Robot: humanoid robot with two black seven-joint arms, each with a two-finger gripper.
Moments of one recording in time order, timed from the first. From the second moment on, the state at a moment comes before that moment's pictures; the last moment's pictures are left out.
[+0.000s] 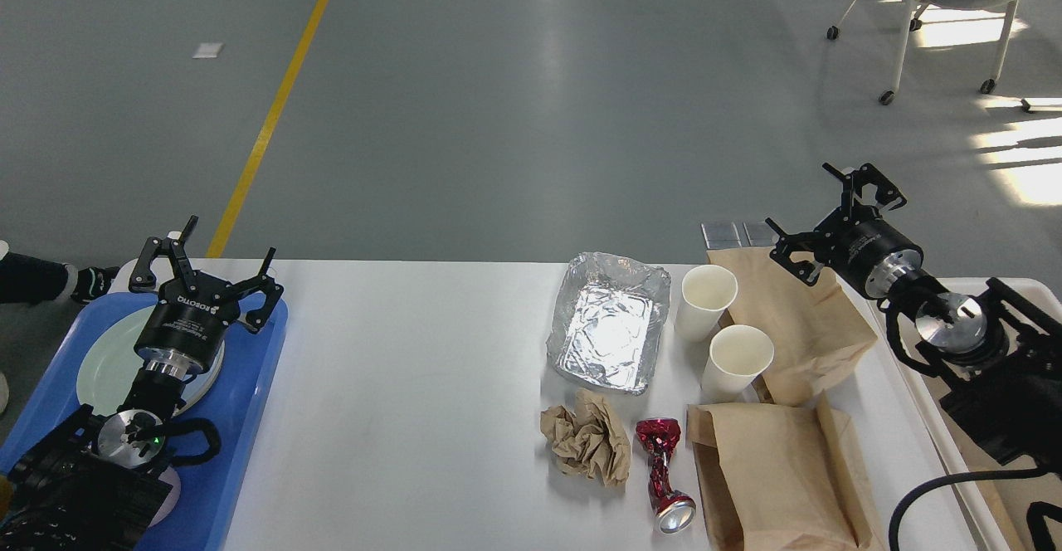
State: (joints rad) left arm -0.53 0.21 -1.26 -0.30 0.02 -0.85 -0.14; right arm 0.69 -0.41 0.82 0.60 0.06 0.34 -0.06
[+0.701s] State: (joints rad) left arm -0.53 0.21 -1.26 -0.30 0.02 -0.85 -0.14; right arm 0.94 -0.53 0.15 0.63 -0.63 0.27 -0.12
